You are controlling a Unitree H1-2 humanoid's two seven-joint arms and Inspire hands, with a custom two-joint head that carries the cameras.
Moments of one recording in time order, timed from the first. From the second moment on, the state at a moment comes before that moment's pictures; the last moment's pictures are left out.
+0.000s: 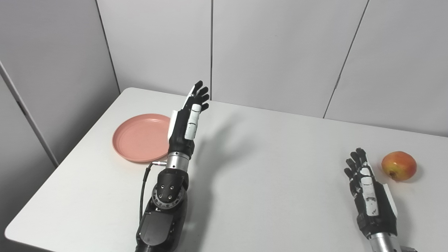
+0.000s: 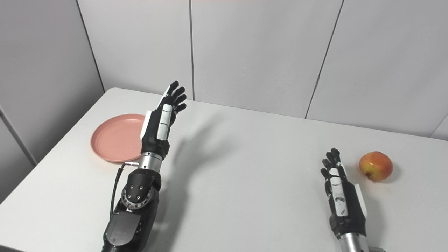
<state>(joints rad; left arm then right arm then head) -0.35 0.01 0.13 0.12 -0.01 -0.14 0.09 -0.16 -0.09 -0.05 0.12 0.18 -0.09 0.18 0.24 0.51</state>
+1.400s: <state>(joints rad) -0.41 0.23 0.33 0.30 -0.02 -0.18 0.23 -0.17 -0.09 -0.06 0.14 0.17 -0.11 0.19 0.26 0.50</state>
